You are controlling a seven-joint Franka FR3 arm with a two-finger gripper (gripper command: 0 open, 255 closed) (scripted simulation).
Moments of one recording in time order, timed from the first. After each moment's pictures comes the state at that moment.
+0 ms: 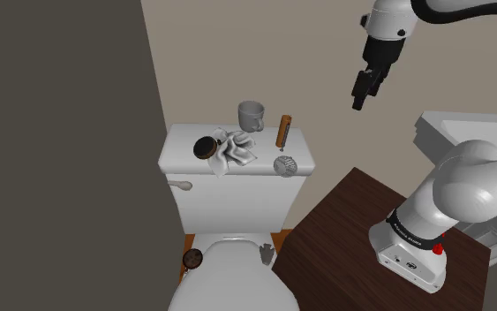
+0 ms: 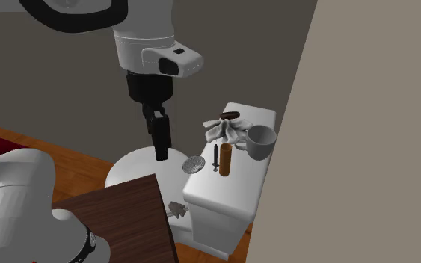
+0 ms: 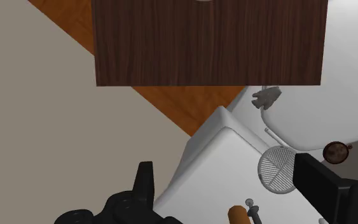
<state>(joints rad) 0.01 -0.80 0.06 -2.45 -0.07 1.55 0.03</state>
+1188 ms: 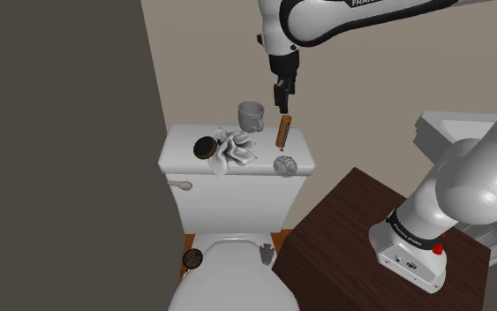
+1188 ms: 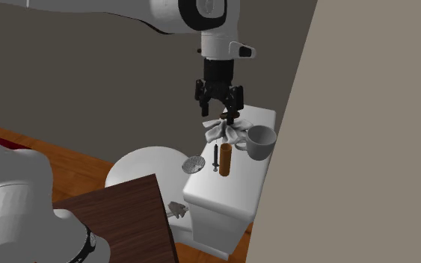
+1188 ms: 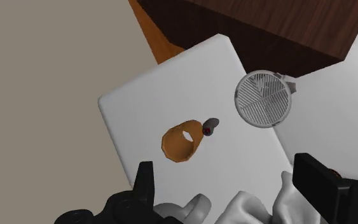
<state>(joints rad) 0.11 -0.12 0.22 -2.02 -0.21 1.68 -0.08</state>
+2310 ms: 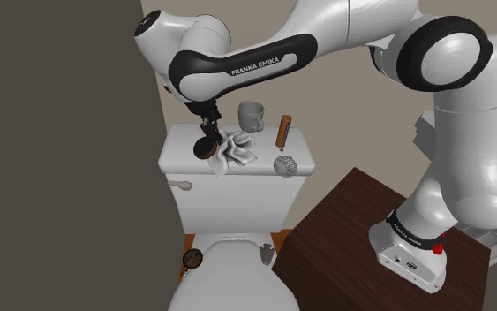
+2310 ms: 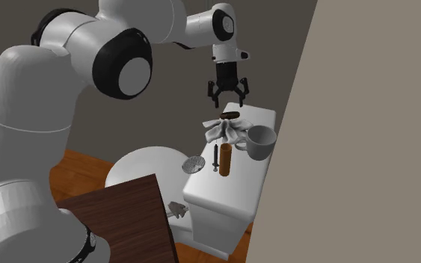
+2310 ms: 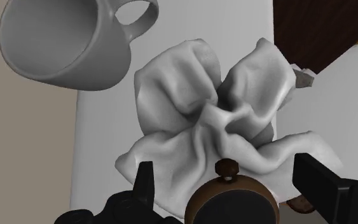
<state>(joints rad) 0.34 0.58 0.32 -1.35 -0.50 1.53 -0.19</state>
